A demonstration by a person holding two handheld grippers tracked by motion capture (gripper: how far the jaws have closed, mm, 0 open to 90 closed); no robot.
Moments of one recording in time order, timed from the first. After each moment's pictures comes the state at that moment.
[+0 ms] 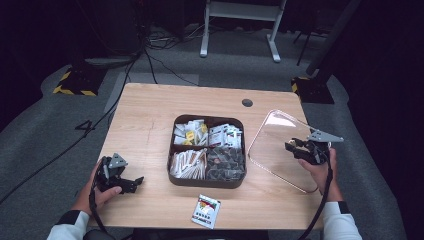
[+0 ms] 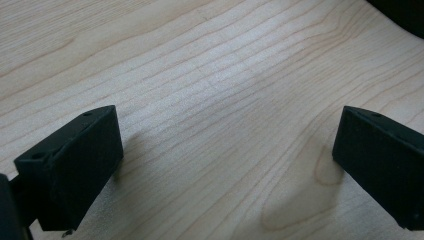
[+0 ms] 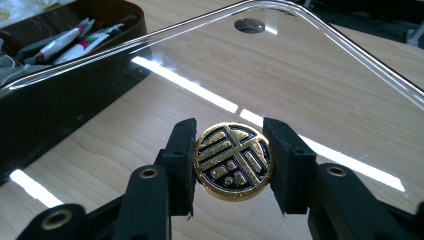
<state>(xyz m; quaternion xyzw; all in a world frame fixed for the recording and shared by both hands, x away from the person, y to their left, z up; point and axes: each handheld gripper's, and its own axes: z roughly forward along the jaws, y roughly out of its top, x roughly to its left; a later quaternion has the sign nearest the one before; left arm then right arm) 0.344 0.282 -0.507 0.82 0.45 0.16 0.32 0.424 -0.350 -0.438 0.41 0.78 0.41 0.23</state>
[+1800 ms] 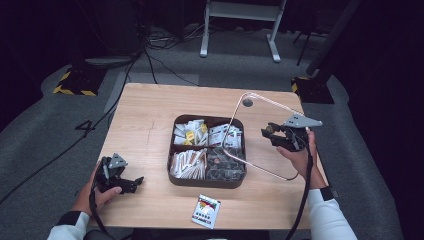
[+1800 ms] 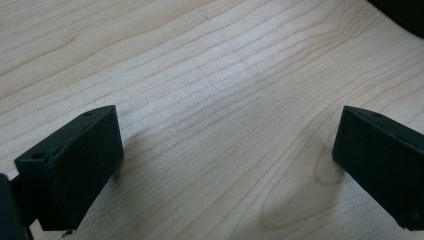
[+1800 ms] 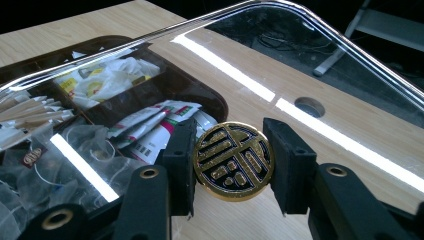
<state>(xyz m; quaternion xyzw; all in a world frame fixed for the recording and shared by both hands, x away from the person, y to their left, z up) 0.343 0.282 -0.507 0.82 0.45 0.16 0.32 0.434 -0.263 -0.383 0.33 0.80 0.45 0.24</state>
